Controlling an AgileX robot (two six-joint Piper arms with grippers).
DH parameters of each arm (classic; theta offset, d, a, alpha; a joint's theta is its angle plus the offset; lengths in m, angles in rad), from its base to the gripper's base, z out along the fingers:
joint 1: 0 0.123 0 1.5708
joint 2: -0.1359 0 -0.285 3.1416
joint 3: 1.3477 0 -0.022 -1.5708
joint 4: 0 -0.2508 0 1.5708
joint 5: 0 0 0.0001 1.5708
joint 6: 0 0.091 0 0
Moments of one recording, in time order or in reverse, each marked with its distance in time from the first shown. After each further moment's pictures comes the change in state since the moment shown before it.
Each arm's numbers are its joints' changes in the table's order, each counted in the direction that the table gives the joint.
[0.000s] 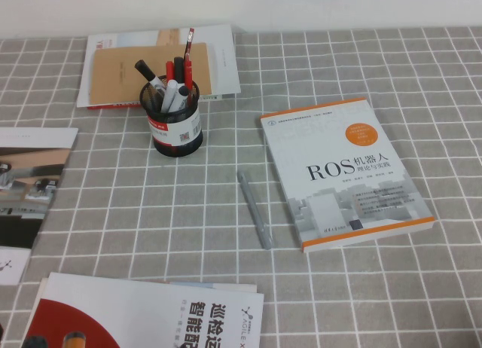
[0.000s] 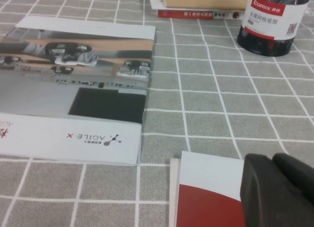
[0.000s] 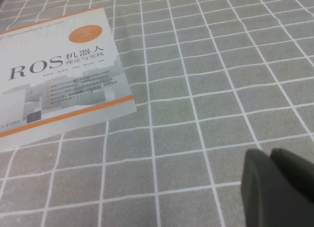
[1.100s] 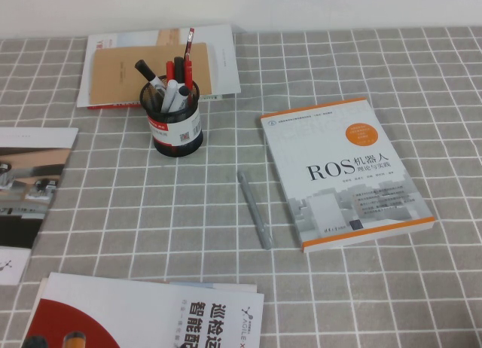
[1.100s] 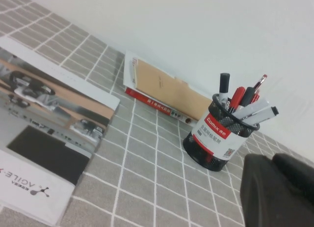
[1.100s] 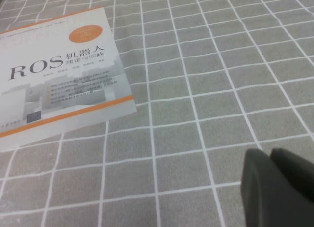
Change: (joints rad) right arm 0.000 0.000 0.000 0.000 0.000 0.000; left arm 0.000 0.000 0.000 0.223 -0.244 -0.243
